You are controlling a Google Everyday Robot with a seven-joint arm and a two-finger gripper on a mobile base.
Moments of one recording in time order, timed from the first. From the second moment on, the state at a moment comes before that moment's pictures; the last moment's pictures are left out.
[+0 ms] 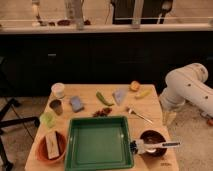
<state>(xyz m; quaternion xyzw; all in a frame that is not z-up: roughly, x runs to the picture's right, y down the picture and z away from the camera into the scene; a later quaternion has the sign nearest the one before) 0.286 0.112 0.683 -0.28 0.02 0.02 0.96</state>
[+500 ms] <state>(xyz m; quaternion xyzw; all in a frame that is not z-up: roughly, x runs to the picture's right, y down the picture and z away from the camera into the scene) 0.259 0.087 0.696 -0.25 -0.03 0.00 0.97</state>
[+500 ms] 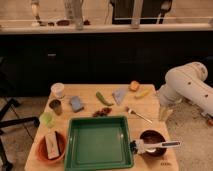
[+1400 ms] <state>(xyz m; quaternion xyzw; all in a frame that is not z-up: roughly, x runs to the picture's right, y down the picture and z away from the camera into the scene) 0.198 0.069 0.732 -0.19 -0.12 -0.04 0.97</state>
